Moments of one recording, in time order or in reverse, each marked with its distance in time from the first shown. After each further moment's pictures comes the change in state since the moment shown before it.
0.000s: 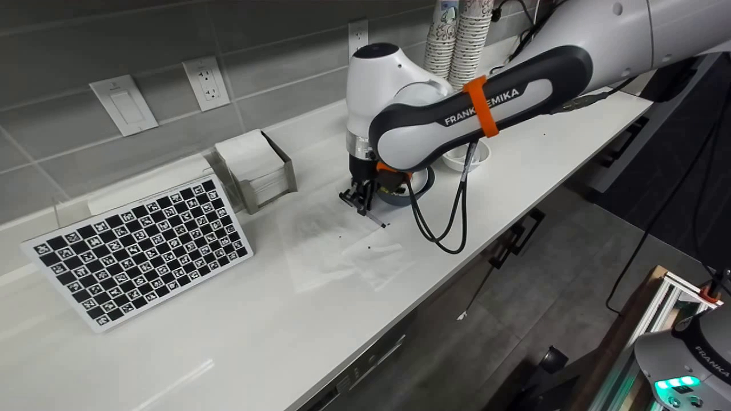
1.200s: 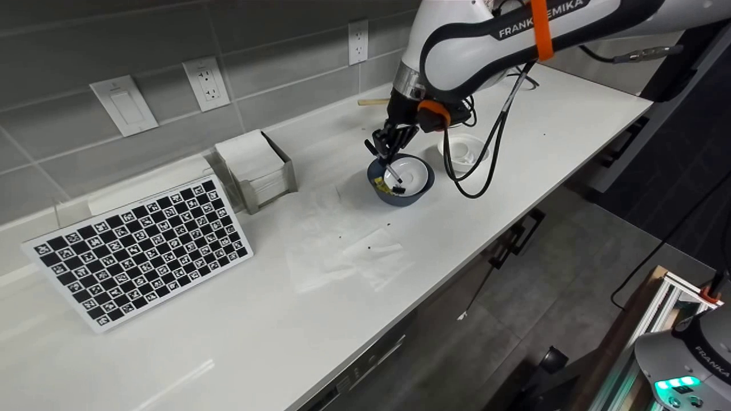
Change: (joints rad) arm -0.217 -0.210 0.042 -0.168 0.227 0.118 -0.122
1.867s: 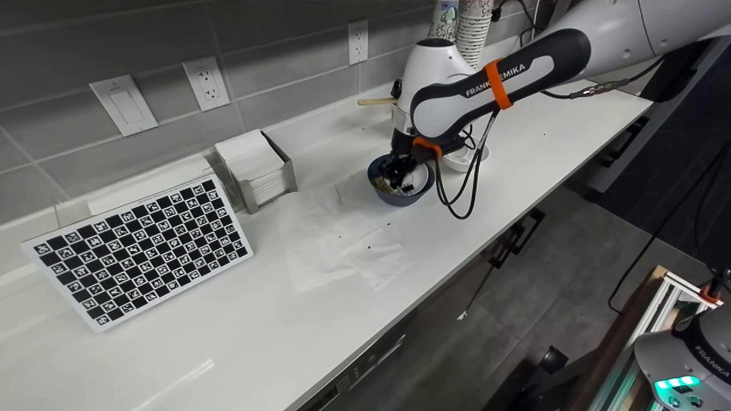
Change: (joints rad) arm -0.001 0.176 -0.058 0.028 -0.114 0.041 0.105
